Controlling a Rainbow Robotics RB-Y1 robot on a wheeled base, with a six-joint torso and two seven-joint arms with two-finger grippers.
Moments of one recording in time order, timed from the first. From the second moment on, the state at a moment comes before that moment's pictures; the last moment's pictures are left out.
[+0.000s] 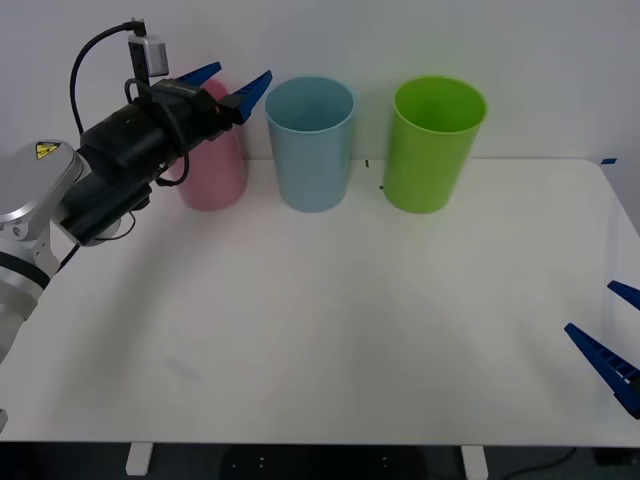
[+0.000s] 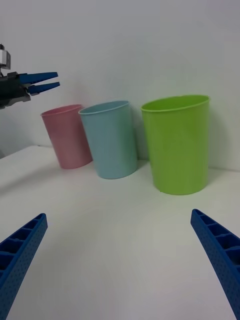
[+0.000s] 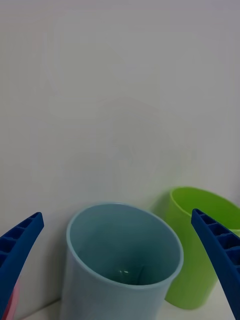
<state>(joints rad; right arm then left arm) 0.35 -0.40 -0.52 -1.66 0.96 -1.22 0.00 -0.63 0.56 -0.20 -1.25 -0.93 -0.44 0.21</state>
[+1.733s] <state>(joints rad) 0.35 -0.40 -0.52 -1.66 0.96 -1.22 0.00 0.18 0.58 0.51 -1.65 -0.98 -1.08 0.12</state>
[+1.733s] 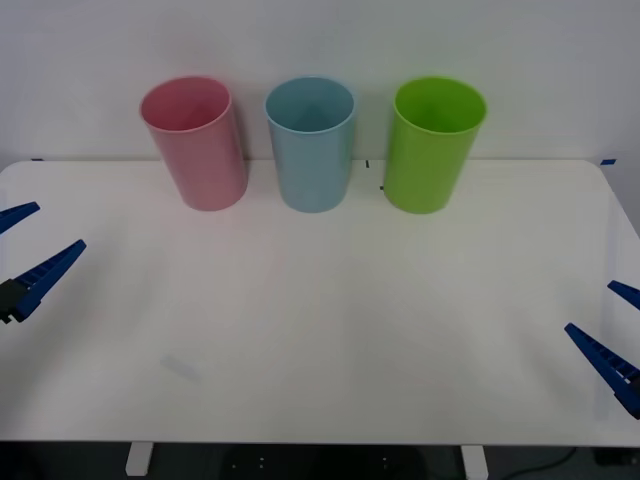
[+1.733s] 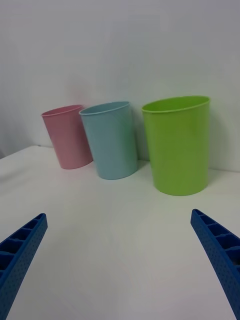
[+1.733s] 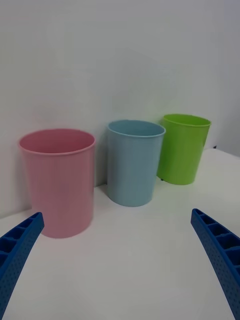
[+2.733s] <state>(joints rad) 0.35 -0.40 -0.52 -1.66 0.96 -1.22 0.00 0.47 0.58 0.62 -1.68 -0.86 -1.12 0.00</state>
